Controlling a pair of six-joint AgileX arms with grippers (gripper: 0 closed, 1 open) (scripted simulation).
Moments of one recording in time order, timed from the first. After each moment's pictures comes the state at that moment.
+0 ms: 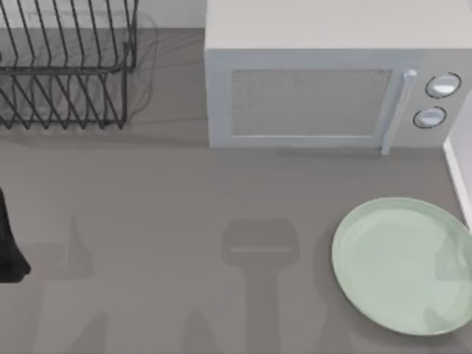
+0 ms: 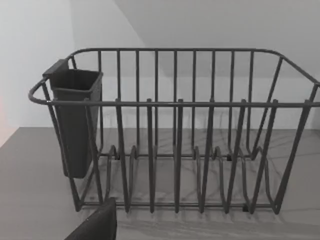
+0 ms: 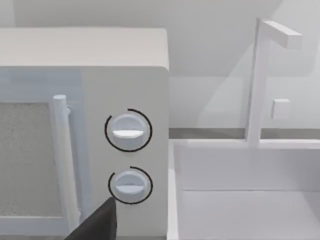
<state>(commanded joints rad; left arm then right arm) 0.00 0.00 0.00 0.00 0.00 0.00 0.00 0.00 0.00 0.00 0.00 0.00</state>
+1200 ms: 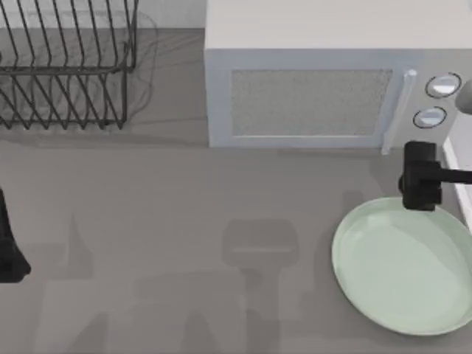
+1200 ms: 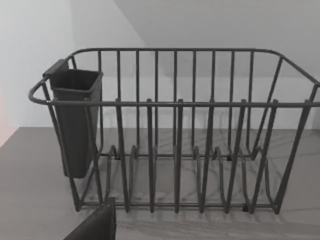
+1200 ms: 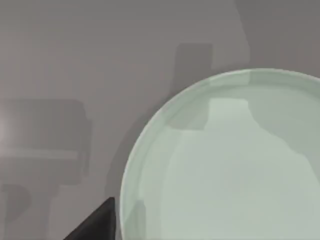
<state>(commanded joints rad) 0.00 0.00 0.00 0.00 0.00 0.00 0.40 1.18 0.89 -0.70 0.00 0.41</state>
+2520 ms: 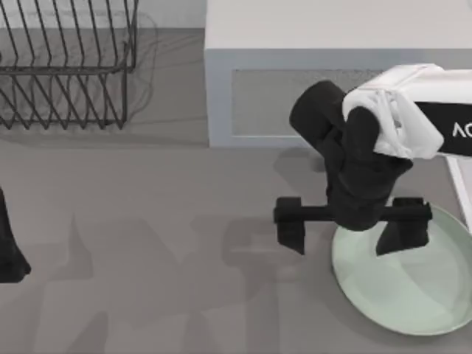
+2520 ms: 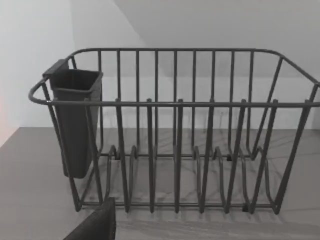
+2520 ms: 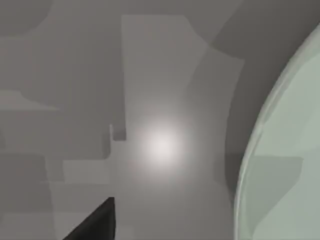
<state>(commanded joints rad) 0.00 0.00 0.00 0.00 0.00 0.00 0.62 1.94 1.29 -0.91 0.00 0.64</state>
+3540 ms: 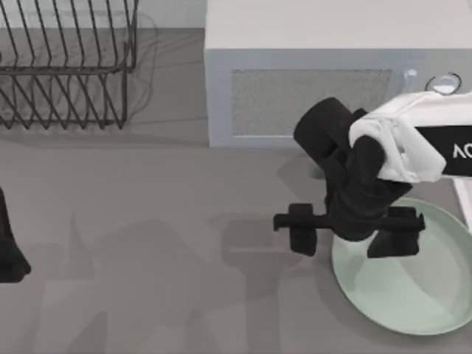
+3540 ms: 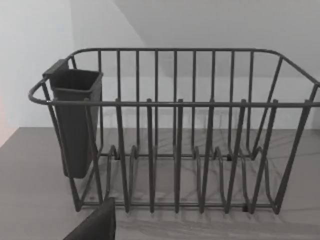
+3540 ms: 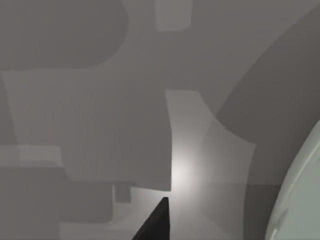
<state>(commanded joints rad) 0.00 0.00 0.00 0.00 0.00 0.00 0.63 2.04 1.17 -0.71 0.00 0.64</state>
